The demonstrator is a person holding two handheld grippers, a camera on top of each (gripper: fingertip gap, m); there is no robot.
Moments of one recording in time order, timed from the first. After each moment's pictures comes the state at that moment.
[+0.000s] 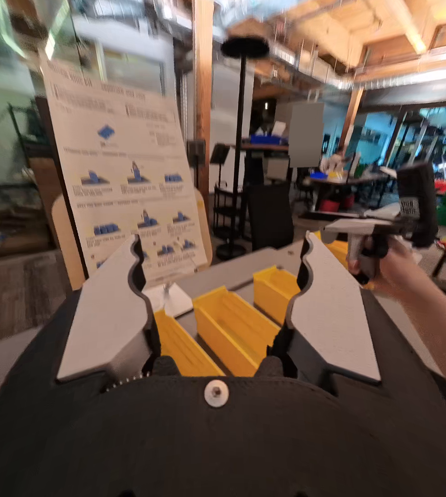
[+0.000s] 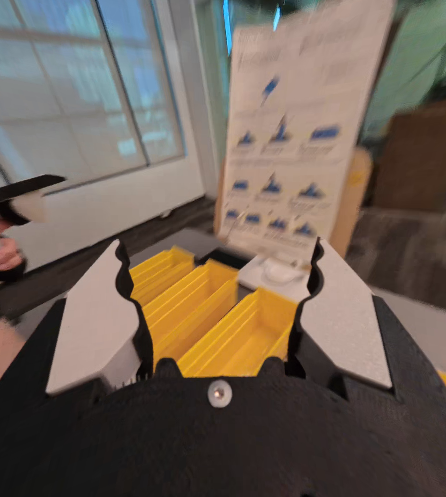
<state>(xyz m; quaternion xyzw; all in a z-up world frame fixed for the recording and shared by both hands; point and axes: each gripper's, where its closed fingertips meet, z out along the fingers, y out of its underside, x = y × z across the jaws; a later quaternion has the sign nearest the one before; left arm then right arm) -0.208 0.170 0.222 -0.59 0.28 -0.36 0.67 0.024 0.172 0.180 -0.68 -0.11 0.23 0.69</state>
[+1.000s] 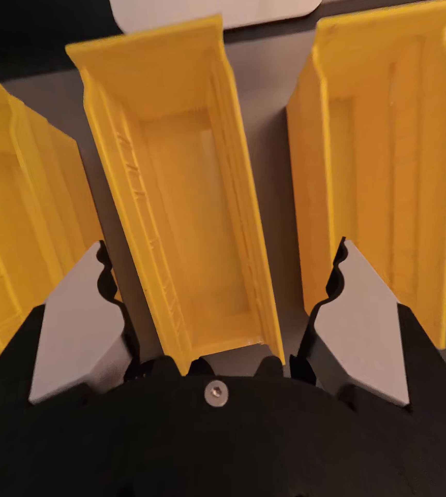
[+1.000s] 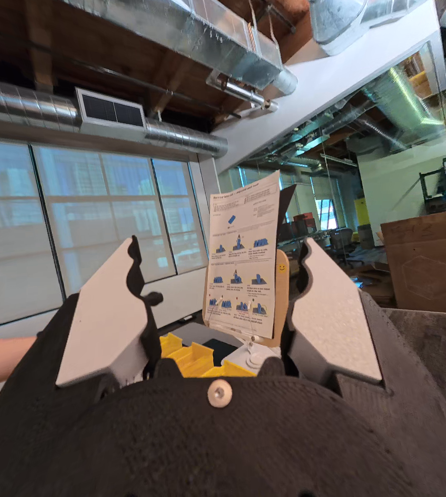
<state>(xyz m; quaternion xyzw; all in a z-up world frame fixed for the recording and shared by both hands) -0.153 0.272 -0.048 -0.96 0.21 -0.06 0.18 0.210 0.116 0.229 -0.48 -0.05 0.31 0.82</state>
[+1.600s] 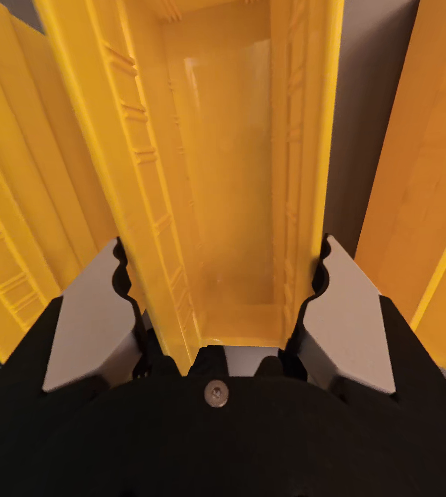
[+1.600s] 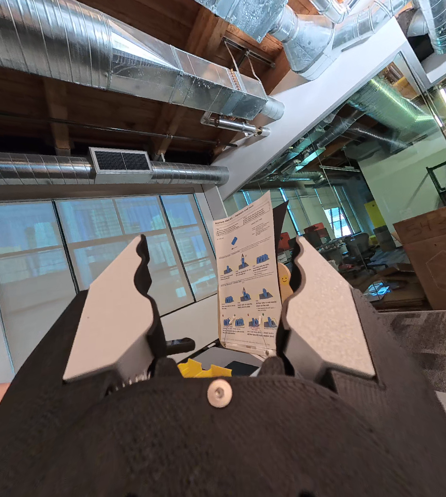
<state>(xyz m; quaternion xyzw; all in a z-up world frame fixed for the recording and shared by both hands) -0.182 0.264 -0.104 -0.98 0.18 0.06 0.07 0.254 0.099 0.232 -0.44 0.00 0.37 0.82</state>
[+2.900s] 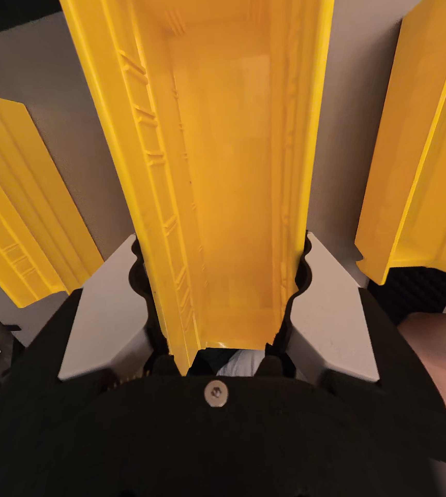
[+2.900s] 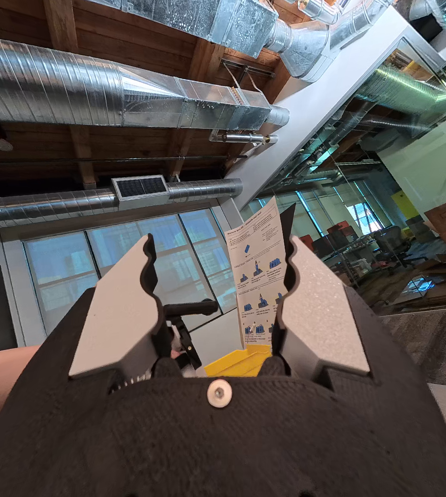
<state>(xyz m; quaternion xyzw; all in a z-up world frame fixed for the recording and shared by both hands) -0.046 0.216 0.011 -0.97 0.22 0.04 0.04 0.280 0.096 0.225 -0.41 0.03 0.44 0.80</state>
